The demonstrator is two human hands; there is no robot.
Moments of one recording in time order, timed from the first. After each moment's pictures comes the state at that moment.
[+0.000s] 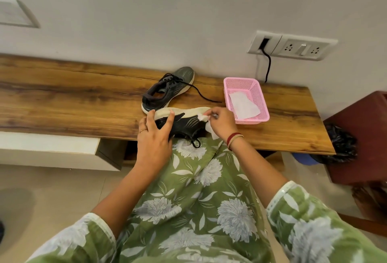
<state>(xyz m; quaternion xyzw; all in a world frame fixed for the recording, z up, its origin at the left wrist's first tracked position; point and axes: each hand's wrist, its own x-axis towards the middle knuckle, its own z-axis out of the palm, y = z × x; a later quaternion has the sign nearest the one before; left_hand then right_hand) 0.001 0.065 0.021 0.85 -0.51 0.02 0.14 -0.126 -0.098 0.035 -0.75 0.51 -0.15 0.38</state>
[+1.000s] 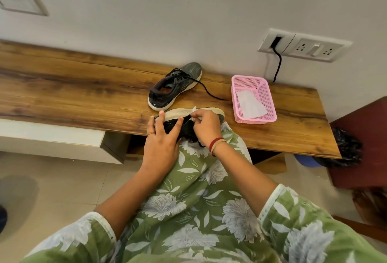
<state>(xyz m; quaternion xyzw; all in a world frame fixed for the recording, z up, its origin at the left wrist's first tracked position) -0.005 0.078 0.008 0.83 -0.53 0.04 0.18 -0.082 -0.049 0.034 -0.77 0.49 -0.15 0.37</state>
